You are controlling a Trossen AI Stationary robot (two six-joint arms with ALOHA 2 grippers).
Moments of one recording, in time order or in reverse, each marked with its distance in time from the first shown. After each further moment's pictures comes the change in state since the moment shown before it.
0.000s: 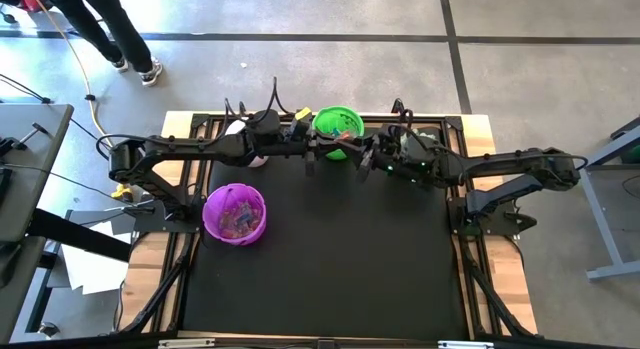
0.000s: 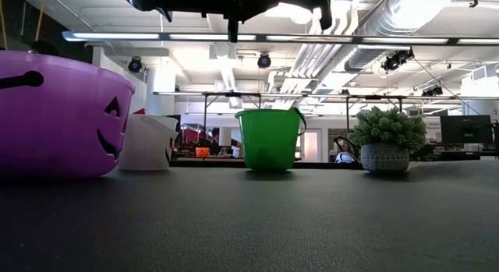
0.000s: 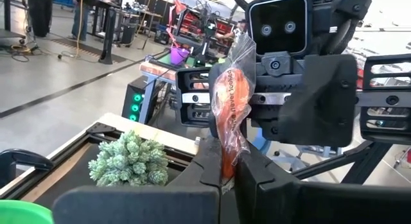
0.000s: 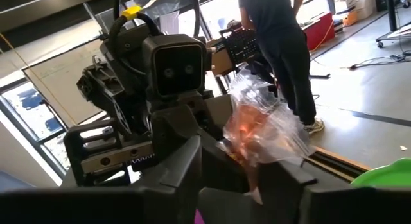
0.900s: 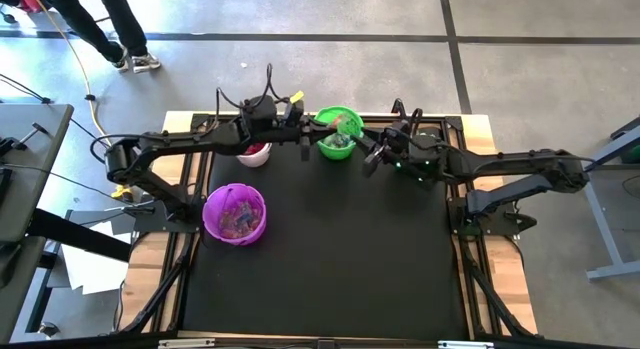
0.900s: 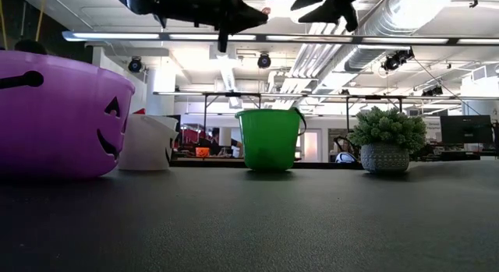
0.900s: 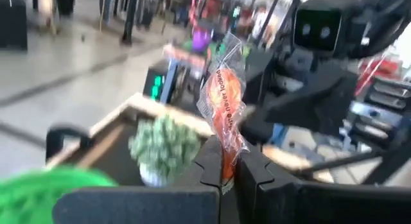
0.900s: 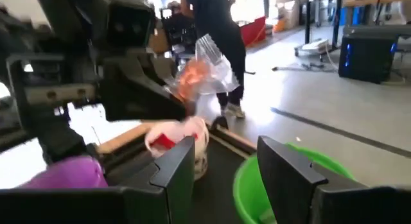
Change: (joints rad) left arm 0.126 -0.033 0.001 -0.114 0.061 0.001; right arm -0.002 -0.096 0.000 -0.285 0.212 -0.131
